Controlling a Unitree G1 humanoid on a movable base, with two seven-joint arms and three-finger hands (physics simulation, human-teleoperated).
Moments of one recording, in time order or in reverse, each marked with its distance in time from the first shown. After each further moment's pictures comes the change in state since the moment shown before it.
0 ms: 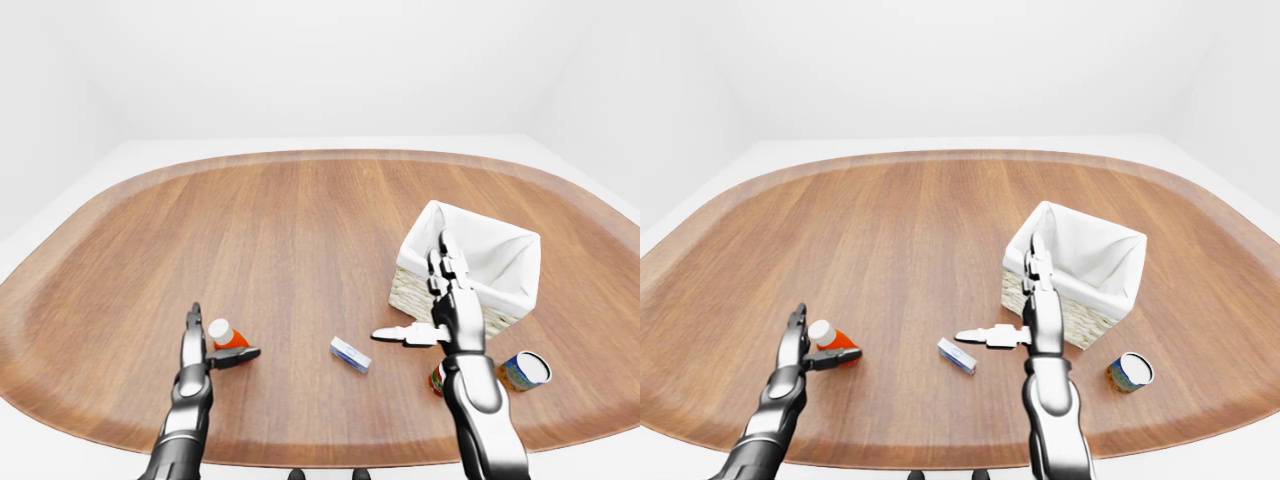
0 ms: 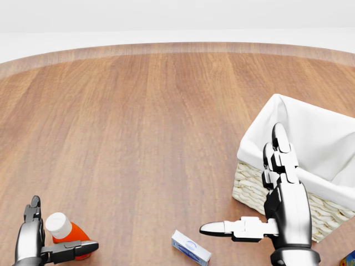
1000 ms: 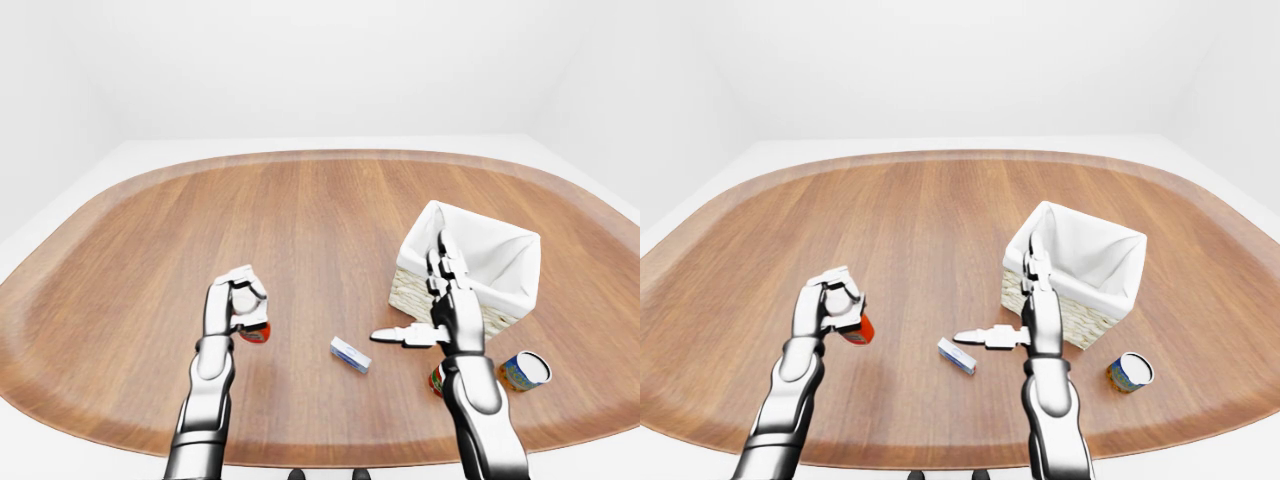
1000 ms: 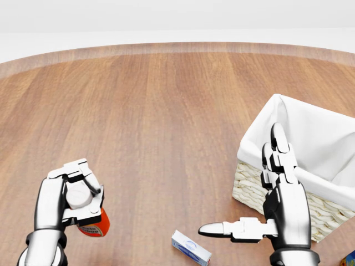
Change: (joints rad) left arm 0.083 -0.122 -0.085 -0.562 0.110 0.000 -0.096; right arm 0.005 0.000 0.008 -0.009 -0.004 0.001 0.002
